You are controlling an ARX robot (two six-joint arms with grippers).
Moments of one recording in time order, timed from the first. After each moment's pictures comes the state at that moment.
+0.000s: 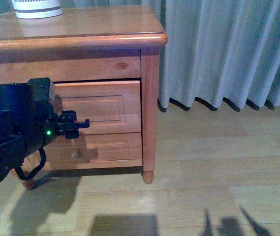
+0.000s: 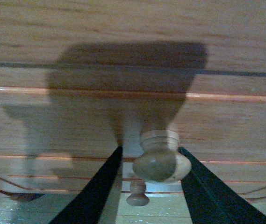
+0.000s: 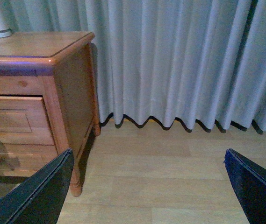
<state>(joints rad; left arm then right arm) -0.12 2.38 1.11 0.87 -0.05 -0.08 0.00 0.00 0.01 0.00 0.00 0.00</state>
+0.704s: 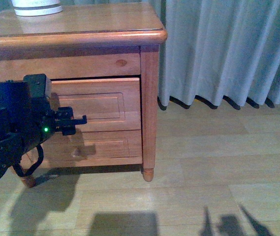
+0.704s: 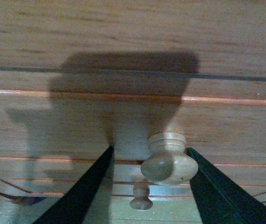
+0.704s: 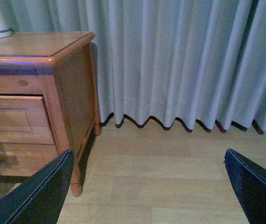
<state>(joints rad) -0.12 2.38 1.11 0.90 -0.07 -0.07 0.00 0.00 0.01 0.00 0.00 0.00</state>
